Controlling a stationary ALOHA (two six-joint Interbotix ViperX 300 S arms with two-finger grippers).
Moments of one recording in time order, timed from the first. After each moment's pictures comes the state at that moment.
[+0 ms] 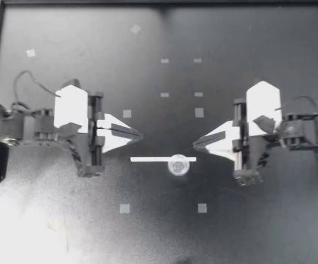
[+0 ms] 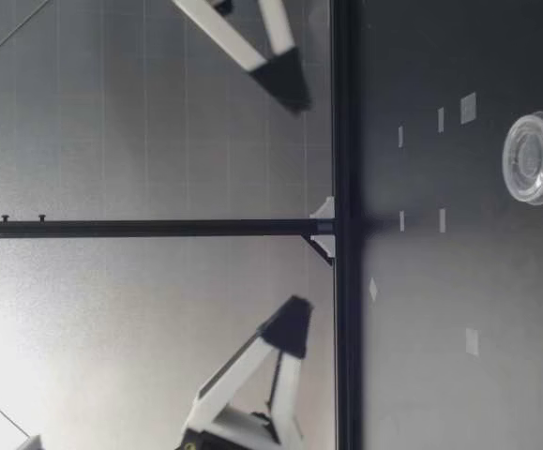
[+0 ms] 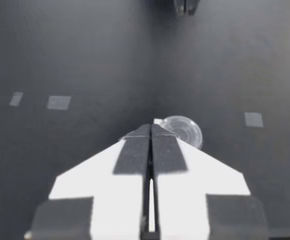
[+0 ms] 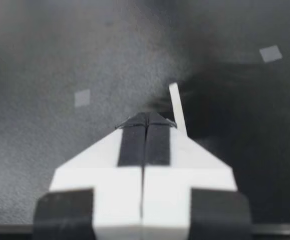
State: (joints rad) left arm 0.03 -0.16 0.94 -0.01 -0.35 -0.06; right arm -0.01 -0.23 0.98 0.00 -0.30 0.23
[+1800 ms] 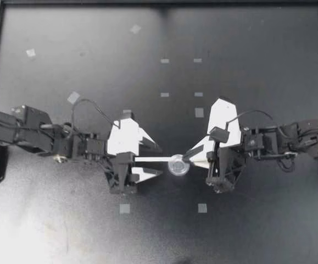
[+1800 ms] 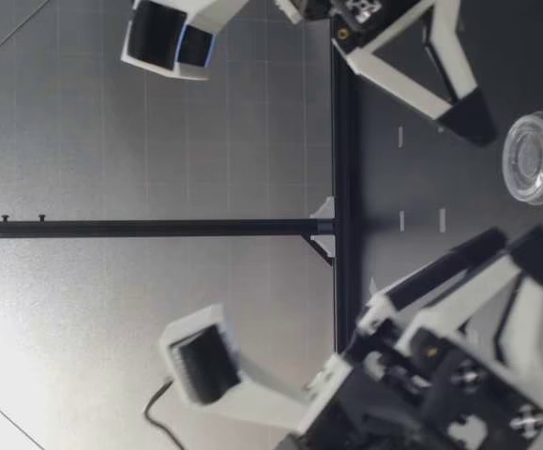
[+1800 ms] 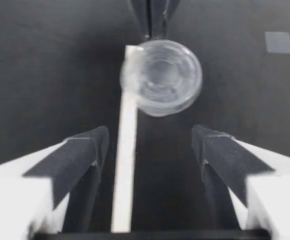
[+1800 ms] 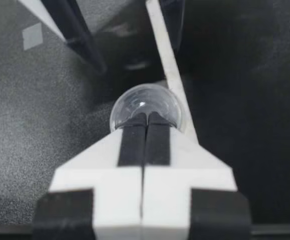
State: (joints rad) left arm -0.03 0.23 0.77 -0.01 -0.35 -0.07; right arm 0.01 0.08 0.91 0.00 -0.34 0.35
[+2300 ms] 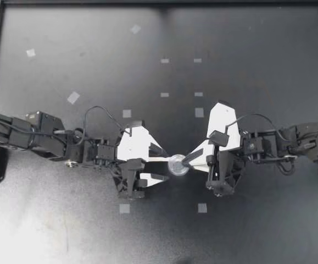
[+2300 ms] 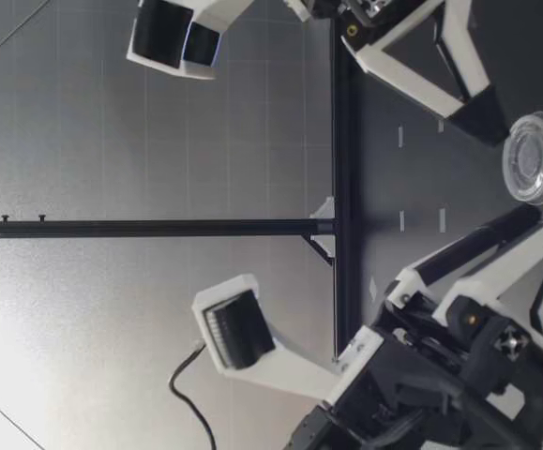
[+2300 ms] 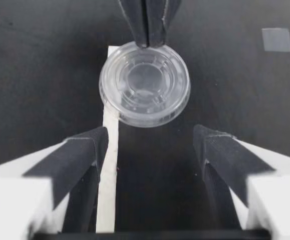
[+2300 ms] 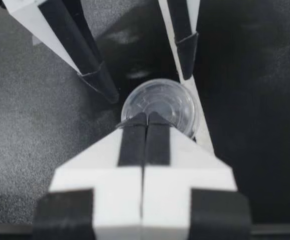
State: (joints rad) left arm -0.04 0.30 0.72 -0.01 -0.35 -0.07; right arm 0.03 0.09 0.91 0.00 -0.35 0.37
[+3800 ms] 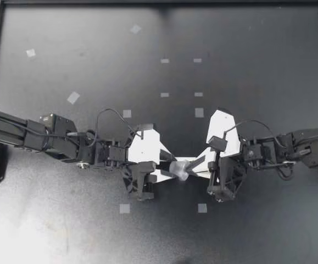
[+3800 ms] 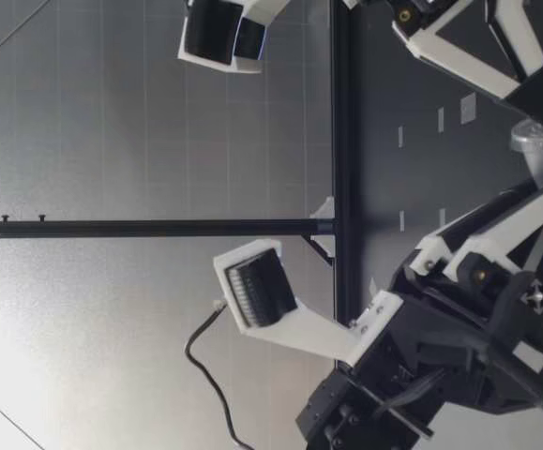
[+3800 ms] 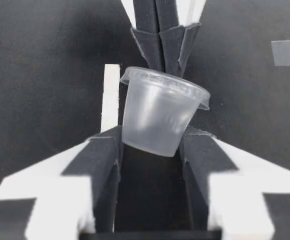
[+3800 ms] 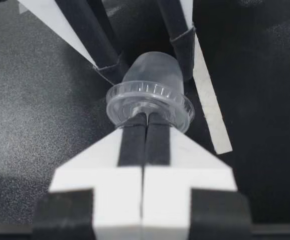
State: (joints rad) left arm -0.04 0.36 0.65 -0.01 -0.34 -0.05; right arm 0.05 0.15 0.93 0.00 -0.38 0.43
